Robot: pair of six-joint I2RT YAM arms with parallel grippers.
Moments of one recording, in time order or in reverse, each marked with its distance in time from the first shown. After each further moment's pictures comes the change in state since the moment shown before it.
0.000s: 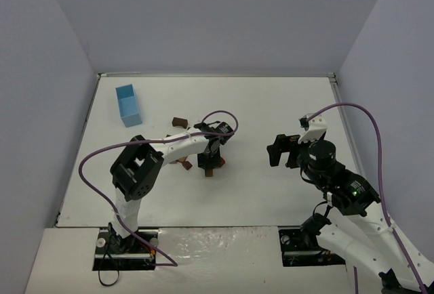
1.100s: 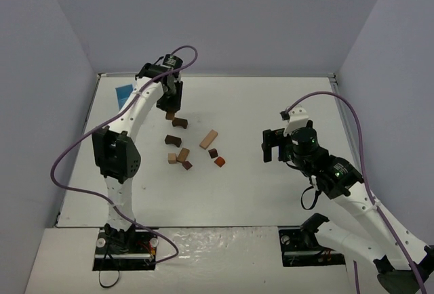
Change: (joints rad) left arm 0.459 0.046 0.637 -0.331 0.068 0.626; right arm 0.000 0.166 0.054 0.000 0.013 -0.117
